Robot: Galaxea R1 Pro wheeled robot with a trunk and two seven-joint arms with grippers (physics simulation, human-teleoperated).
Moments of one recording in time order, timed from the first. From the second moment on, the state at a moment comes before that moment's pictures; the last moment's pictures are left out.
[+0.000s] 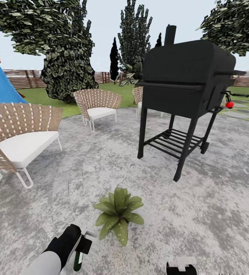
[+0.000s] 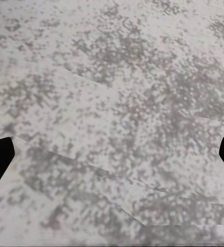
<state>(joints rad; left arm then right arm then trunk) -0.60 -0.06 0.11 -0.42 -0.46 0.64 -0.23 -0.40 0.03 -0.08 -0.11 0.19 -0.34 -0.24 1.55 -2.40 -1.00</state>
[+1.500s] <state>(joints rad) -0.60 -0.06 0.10 -0.42 -0.46 0.64 -0.24 -0.40 0.03 -0.08 -0.11 0.19 -0.34 -0.24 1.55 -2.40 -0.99</state>
